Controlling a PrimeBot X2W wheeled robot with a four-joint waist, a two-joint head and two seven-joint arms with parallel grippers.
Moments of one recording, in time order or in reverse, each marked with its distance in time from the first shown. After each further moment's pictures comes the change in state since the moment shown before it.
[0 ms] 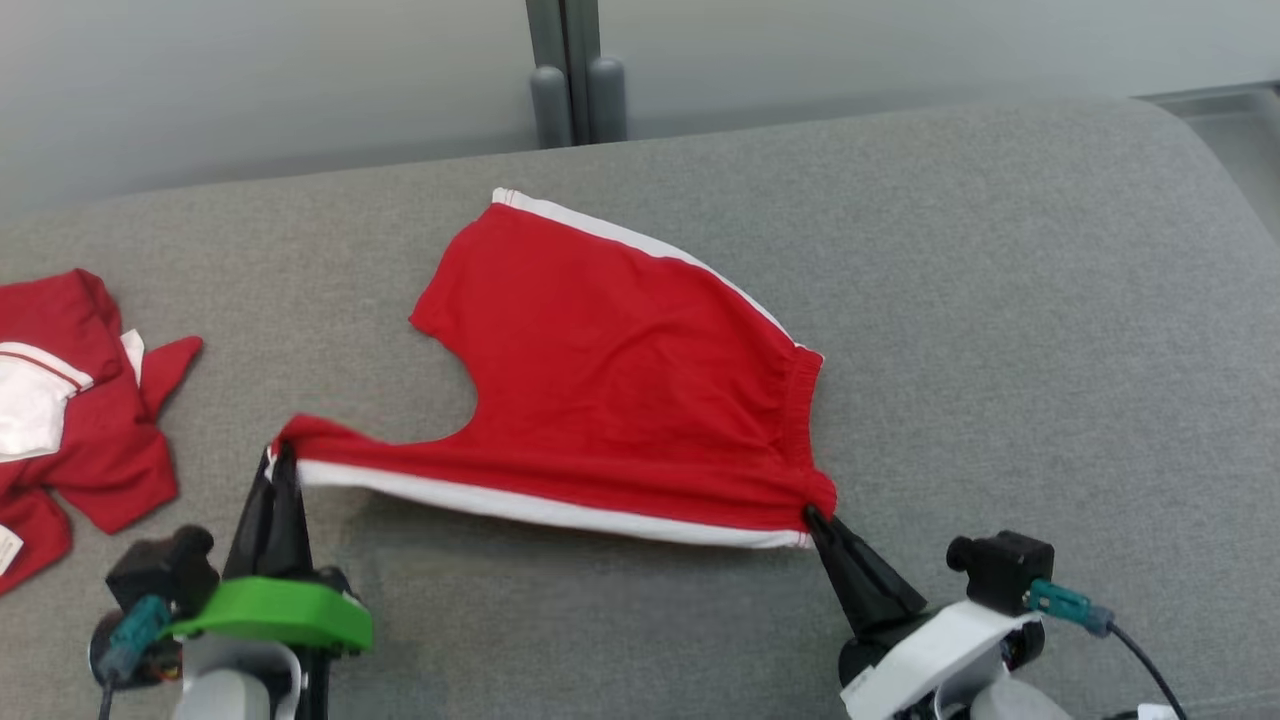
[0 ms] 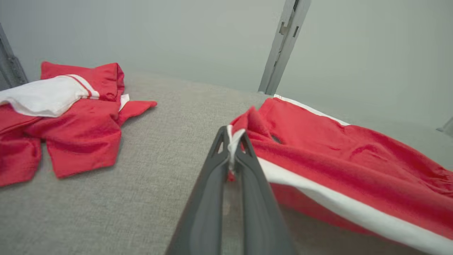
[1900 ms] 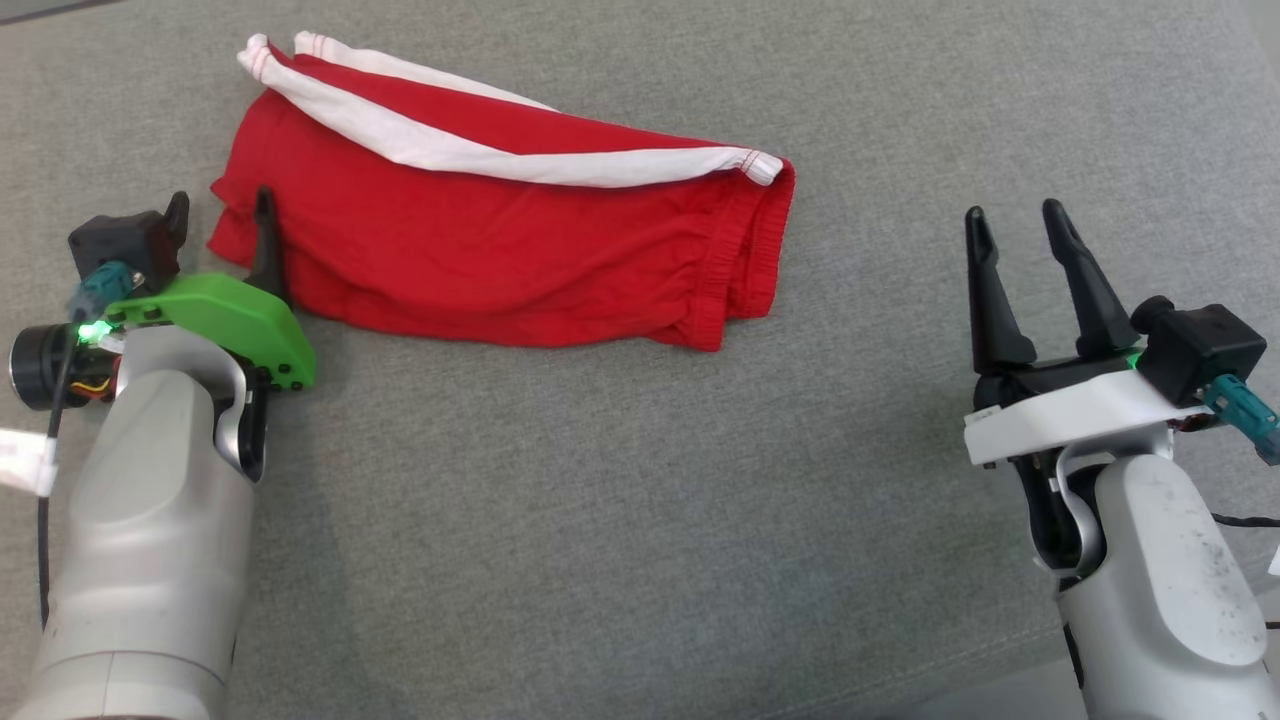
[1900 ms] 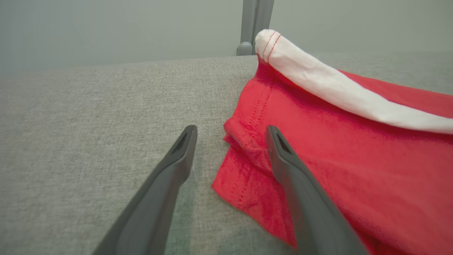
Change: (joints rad) left arm -0.716 0.098 -0.107 0.669 0.089 0.004 0.001; right arm -0.262 0.097 -0.467 -0.086 -0.397 0.000 0.000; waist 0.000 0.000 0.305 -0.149
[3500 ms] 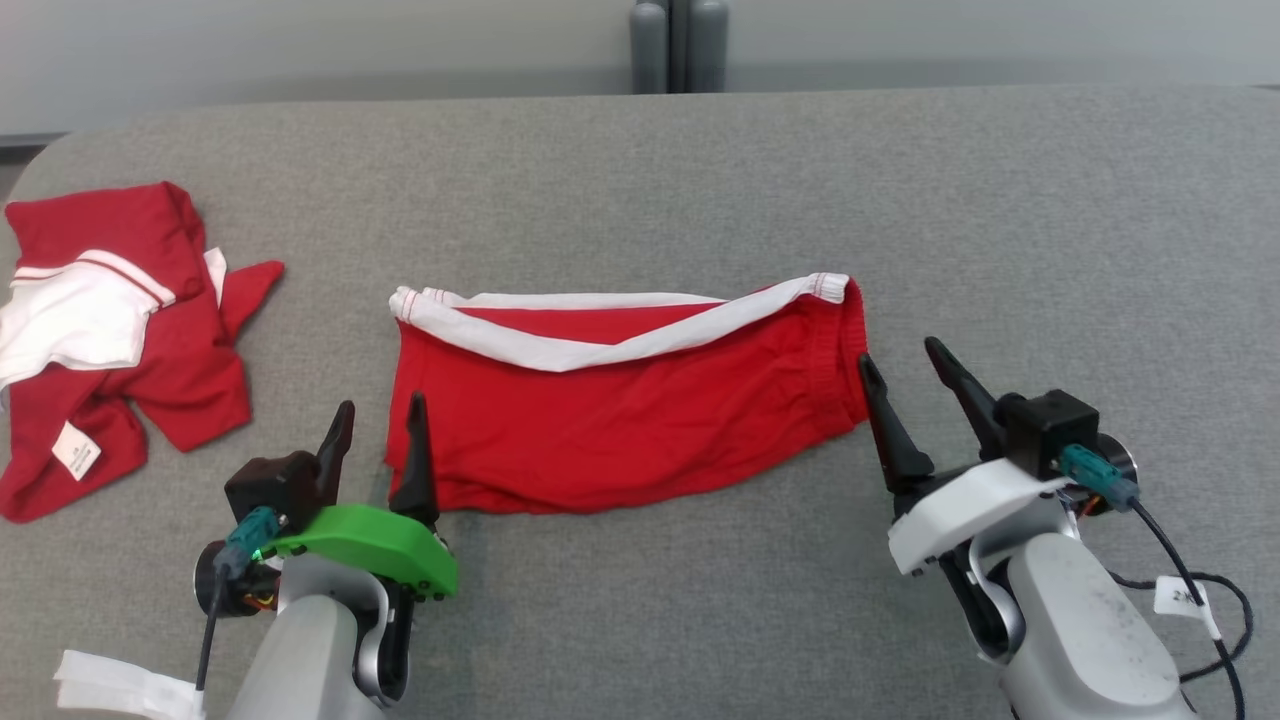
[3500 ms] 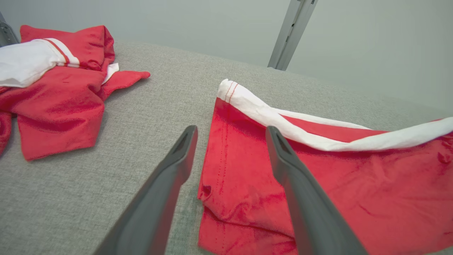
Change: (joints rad) left arm 0.497 -0.123 -0.063 -0.410 -0.137 0.023 -0.001; right arm 0.061 0.000 0.130 0.204 -0.062 0.000 0.000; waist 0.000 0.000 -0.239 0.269
